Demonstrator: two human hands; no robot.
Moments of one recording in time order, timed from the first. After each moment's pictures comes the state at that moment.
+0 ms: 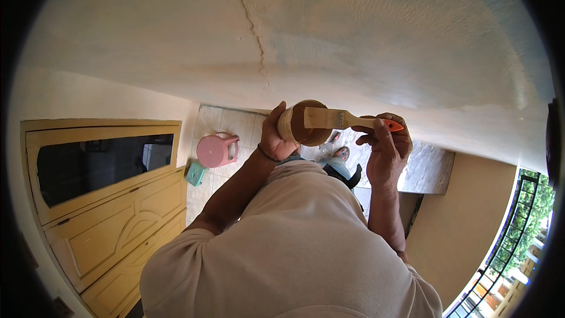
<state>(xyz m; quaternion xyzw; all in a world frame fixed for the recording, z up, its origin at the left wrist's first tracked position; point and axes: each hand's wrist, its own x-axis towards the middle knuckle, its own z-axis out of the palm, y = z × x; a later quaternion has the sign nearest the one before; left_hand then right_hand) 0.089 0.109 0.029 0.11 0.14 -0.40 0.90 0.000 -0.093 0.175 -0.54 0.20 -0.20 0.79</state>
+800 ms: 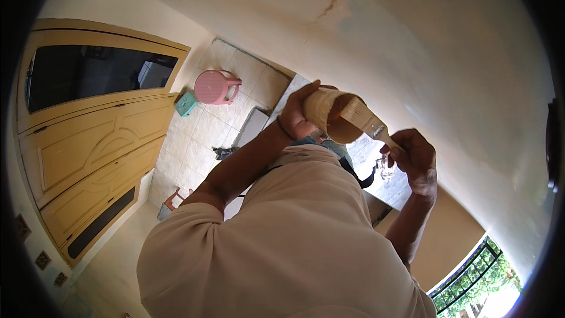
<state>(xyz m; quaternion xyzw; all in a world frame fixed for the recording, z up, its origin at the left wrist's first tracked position) 0.065 0.109 0.006 0.05 0.12 -0.32 0.94 0.024 -0.159 0.189 -0.76 0.07 0.23 0.61</state>
